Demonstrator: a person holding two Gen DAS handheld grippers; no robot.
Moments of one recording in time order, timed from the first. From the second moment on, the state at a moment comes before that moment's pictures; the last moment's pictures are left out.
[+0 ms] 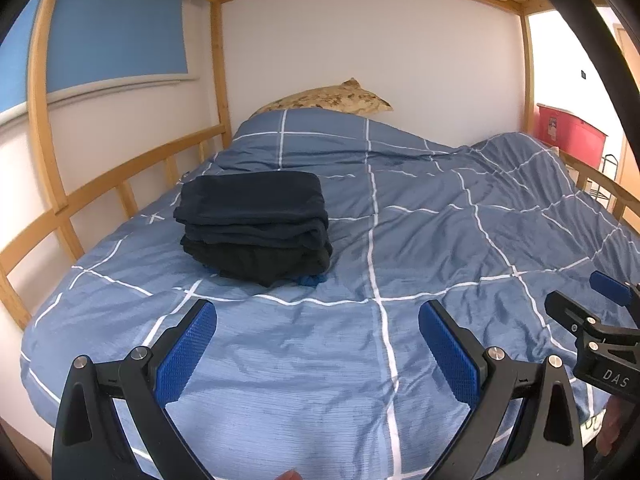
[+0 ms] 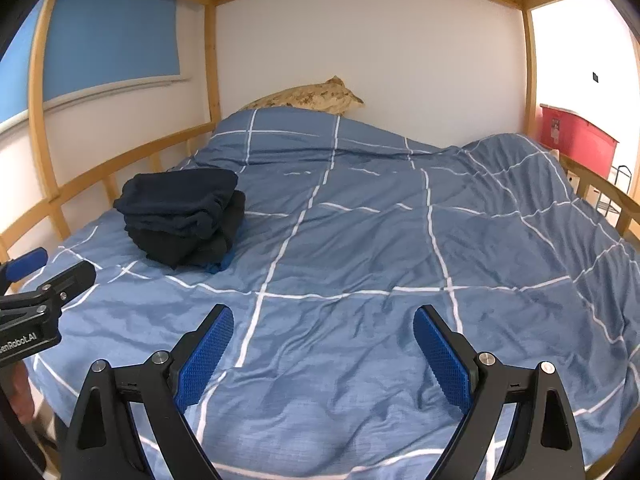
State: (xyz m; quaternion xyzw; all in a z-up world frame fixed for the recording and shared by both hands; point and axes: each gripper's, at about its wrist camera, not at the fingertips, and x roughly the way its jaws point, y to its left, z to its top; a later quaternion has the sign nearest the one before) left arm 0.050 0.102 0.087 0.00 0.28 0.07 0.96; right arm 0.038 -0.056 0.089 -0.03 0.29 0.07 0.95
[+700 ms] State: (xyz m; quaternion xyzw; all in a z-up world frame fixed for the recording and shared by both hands) left arm 0.048 0.090 0.091 0.02 0.27 0.06 0.96; right arm 0.038 -0.063 0.088 -0.02 0.30 0.07 0.95
